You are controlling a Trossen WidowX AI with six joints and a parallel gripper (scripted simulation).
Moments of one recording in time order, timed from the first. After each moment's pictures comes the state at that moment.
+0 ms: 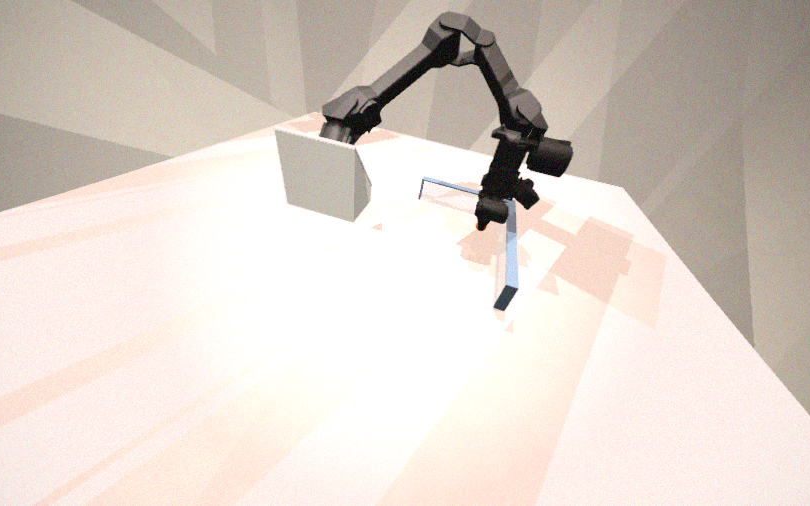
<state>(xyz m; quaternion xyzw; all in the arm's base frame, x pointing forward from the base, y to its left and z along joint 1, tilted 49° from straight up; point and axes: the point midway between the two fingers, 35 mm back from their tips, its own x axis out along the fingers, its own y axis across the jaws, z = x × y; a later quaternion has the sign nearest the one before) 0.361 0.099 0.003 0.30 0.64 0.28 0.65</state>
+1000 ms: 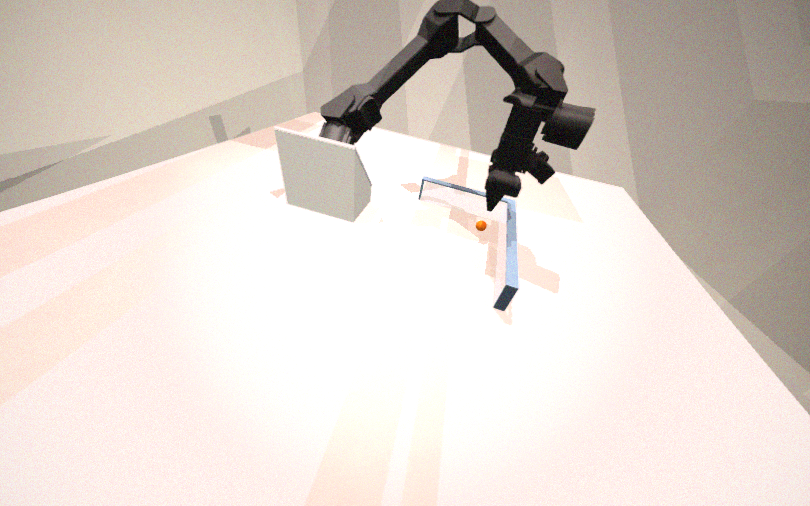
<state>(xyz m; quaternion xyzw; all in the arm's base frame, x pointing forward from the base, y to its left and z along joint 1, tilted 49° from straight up) 0.362 0.053 0.041 0.30 0.64 0.28 0.64</state>
